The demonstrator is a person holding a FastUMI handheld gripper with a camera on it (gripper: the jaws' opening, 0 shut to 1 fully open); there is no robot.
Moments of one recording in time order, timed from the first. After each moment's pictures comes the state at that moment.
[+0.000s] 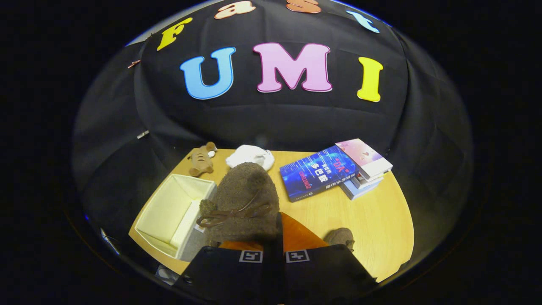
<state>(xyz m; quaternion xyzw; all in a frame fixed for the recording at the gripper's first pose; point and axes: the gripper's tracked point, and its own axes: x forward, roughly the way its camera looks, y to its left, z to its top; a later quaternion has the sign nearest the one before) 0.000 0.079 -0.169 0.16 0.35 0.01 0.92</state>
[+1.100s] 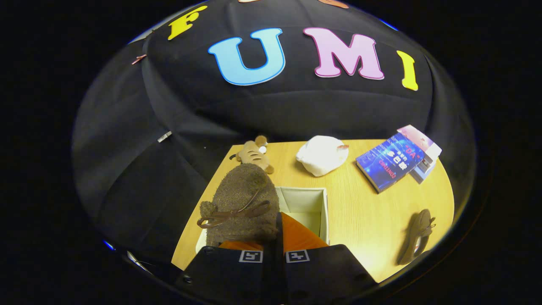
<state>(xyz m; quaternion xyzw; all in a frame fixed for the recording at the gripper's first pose) 0.078 0.324 -0.183 0.23 0.39 0.02 0.89</state>
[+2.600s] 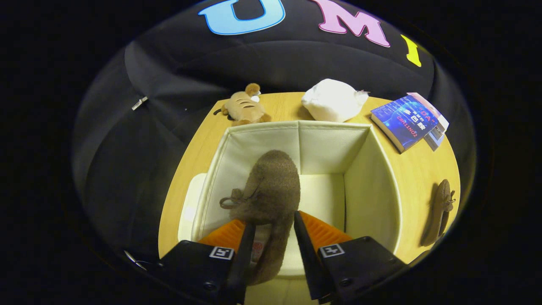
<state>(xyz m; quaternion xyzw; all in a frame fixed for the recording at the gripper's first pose) 0.063 0.394 -0.285 0.21 0.51 0.03 0.83</state>
